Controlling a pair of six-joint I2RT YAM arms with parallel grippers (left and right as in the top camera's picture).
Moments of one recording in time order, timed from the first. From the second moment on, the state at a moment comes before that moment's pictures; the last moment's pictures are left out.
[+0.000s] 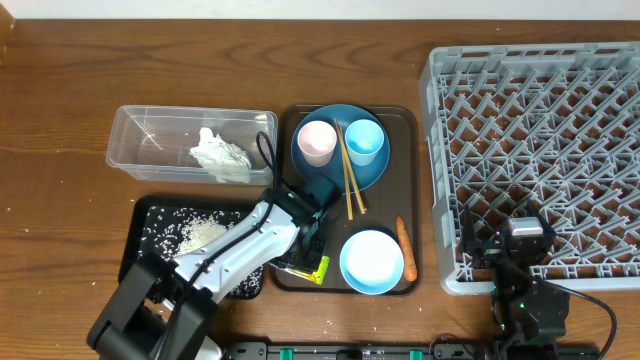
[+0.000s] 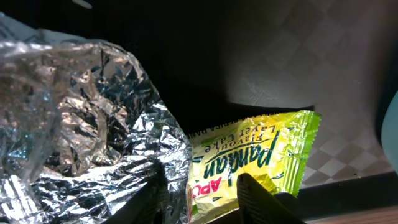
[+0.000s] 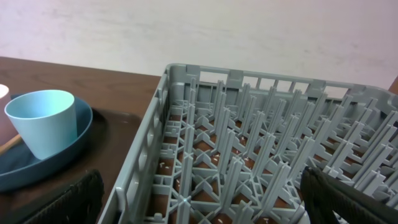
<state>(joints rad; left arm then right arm) -0.67 1.61 0.89 -0.91 0.07 -0.38 0.05 0.02 0.01 -0.07 0.00 -0.08</state>
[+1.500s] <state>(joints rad) -0.63 1.39 1.03 -0.91 0.00 -0.38 0.05 0.02 0.01 -0.07 0.00 -0.09</state>
